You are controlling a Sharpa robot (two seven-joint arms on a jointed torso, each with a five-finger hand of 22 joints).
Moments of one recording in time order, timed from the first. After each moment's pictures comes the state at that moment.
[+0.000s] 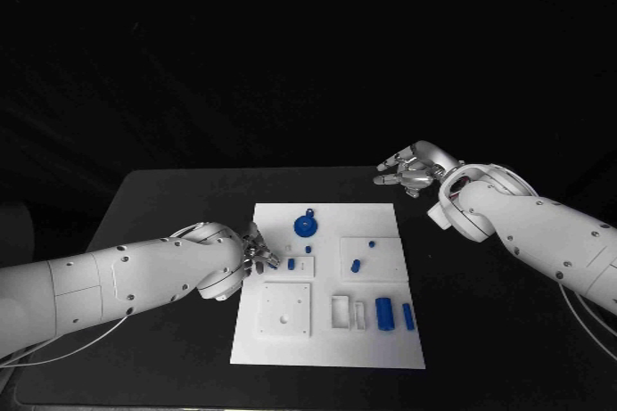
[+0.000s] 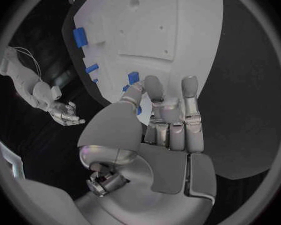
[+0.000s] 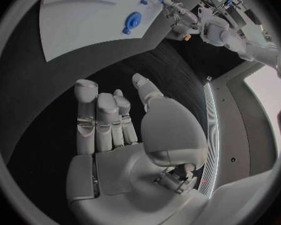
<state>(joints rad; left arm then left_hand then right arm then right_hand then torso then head) 1.25 -0.67 -0.24 1.40 -0.98 -0.29 -0.60 1.15 0.07 0.09 -0.18 0.58 1.13 0.06 0.25 0.61 1.46 -0.08 0.63 0.46 1.37 -0.14 1.24 0.71 0.02 1.26 -0.15 0.45 1.31 1.04 -0.68 0.35 1.19 -1.26 -0.24 -0.06 1.20 -0.08 0.14 -0.14 0.36 1.04 0.11 0.06 0.06 1.25 0.00 1.04 1.16 1.45 -0.07 1.02 1.10 0.09 1.46 -0.09 0.59 1.31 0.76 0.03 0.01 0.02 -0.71</state>
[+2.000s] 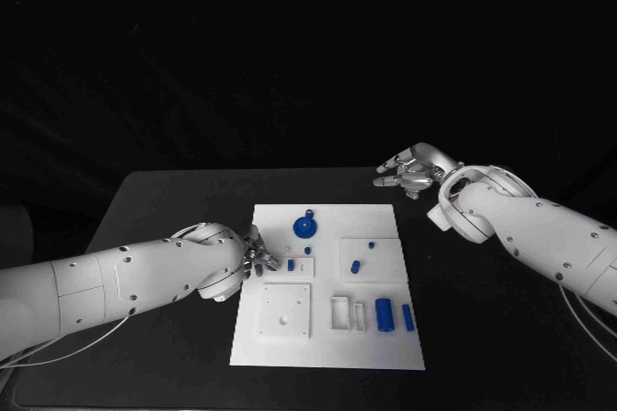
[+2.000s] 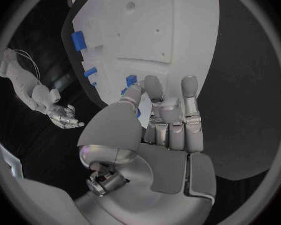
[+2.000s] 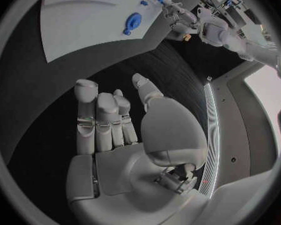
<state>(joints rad) 1.24 -0.66 -0.24 1.38 -0.99 -0.25 -0.60 1.15 0.08 0.07 -0.15 0.56 1.13 0.06 0.25 0.70 1.47 -0.08 0.63 0.46 1.37 -0.14 1.24 0.72 0.02 1.26 -0.15 0.45 1.31 1.04 -0.69 0.35 1.19 -1.26 -0.23 -0.06 1.20 -0.08 0.14 -0.14 0.36 1.04 0.11 0.06 0.06 1.25 0.00 1.04 1.16 1.45 -0.07 1.01 1.10 0.09 1.46 -0.09 0.59 1.31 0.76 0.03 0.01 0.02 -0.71</state>
